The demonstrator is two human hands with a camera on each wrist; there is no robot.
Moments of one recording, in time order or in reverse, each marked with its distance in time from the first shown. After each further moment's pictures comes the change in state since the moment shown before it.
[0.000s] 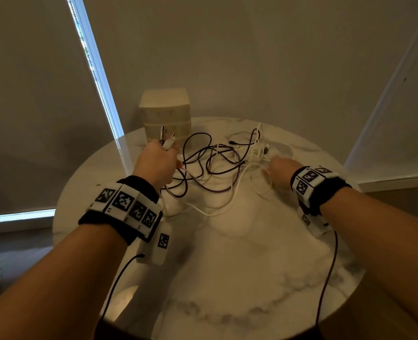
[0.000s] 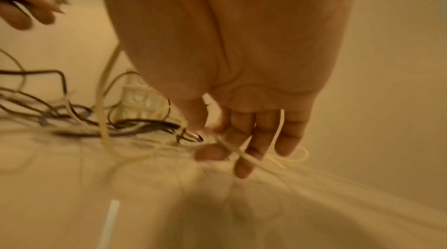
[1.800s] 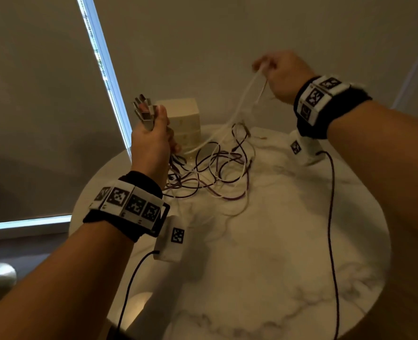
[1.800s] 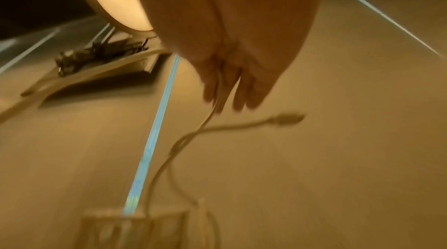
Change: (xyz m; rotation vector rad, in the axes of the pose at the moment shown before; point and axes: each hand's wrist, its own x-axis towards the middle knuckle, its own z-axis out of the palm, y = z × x) left_hand -0.001 0.033 -0.021 -0.664 0.117 0.253; right_hand 0.015 -0.049 -0.174 0.491 0.563 -0.281
